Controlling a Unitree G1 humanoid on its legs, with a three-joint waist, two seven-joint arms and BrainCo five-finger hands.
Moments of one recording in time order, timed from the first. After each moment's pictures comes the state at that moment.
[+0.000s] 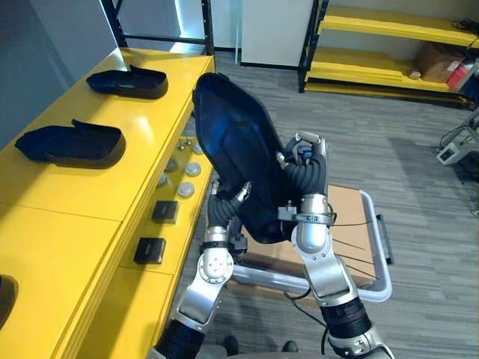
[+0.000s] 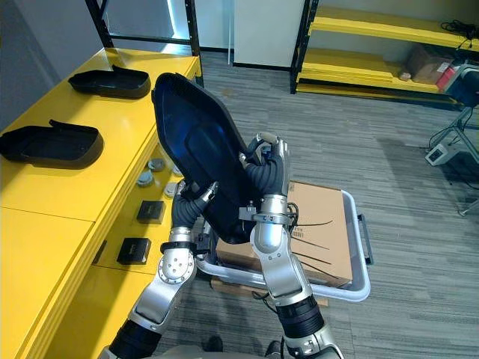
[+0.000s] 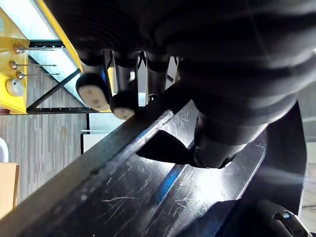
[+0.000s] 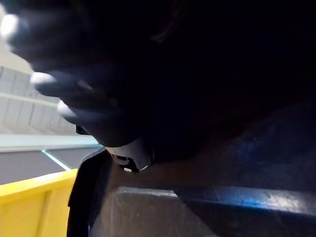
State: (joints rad) left arm -0.07 0.03 -0.38 -0.11 0.09 -0.04 0.46; right arm -0.25 0.02 0.29 -0.22 -0.40 0.00 -0.44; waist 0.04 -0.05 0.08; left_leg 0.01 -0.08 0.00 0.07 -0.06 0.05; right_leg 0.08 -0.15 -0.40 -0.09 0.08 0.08
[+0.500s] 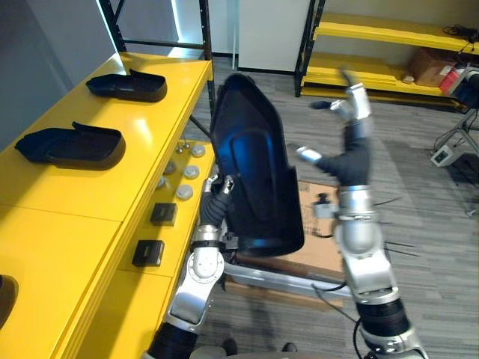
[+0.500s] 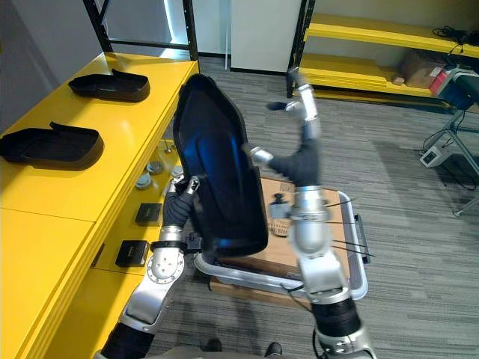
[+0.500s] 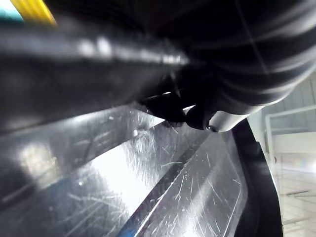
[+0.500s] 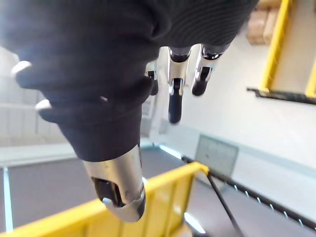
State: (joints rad) left arm 0.03 0.04 -0.22 -0.20 0.15 -0.05 0.36; right arm -0.20 -0.20 -0.25 -0.43 -0.02 -0.23 -0.28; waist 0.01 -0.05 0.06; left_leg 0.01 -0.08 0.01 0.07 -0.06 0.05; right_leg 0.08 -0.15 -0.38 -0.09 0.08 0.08
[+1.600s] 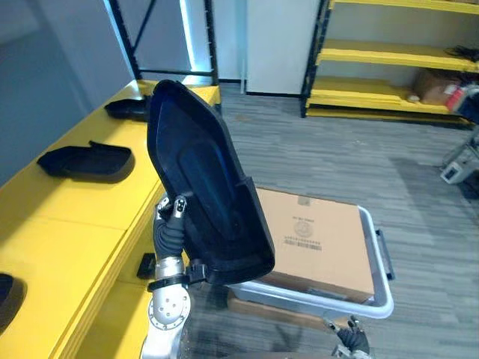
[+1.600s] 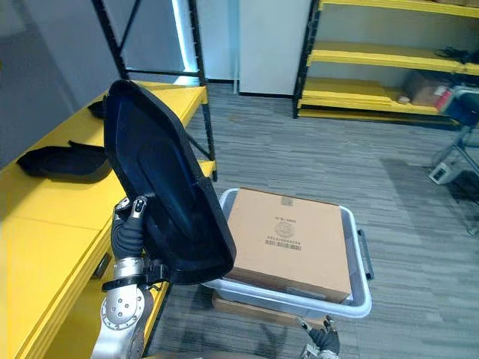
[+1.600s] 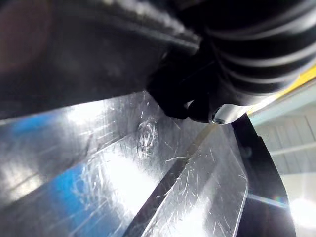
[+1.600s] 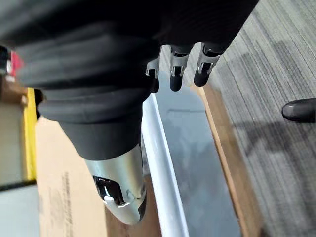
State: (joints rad) left arm 0.30 -0.04 -0.16 -0.52 0.12 -0.13 0.29; right arm 0.24 0.05 -0.19 0.73 0.17 -0.10 -0.14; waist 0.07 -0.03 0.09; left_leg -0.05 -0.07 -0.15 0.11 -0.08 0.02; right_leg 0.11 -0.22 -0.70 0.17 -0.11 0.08
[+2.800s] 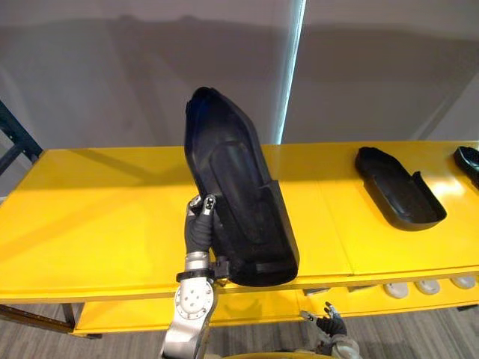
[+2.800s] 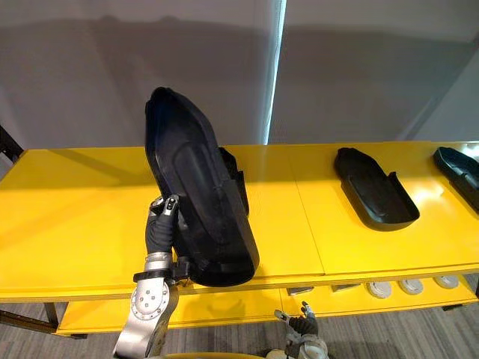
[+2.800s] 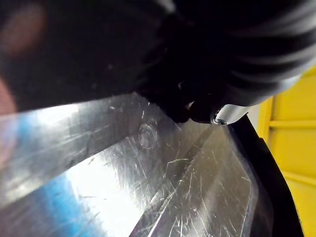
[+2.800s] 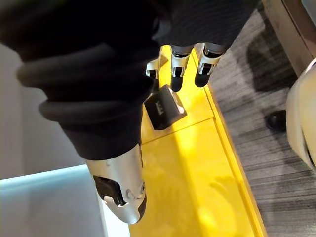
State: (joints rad) left arm 0.25 -0.05 -0.25 -0.31 0.06 -0.16 0.28; right arm 0.20 0.04 -0.11 0.76 0.11 -0.07 -0.15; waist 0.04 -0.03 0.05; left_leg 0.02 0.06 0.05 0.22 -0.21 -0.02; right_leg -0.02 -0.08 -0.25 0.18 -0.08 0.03
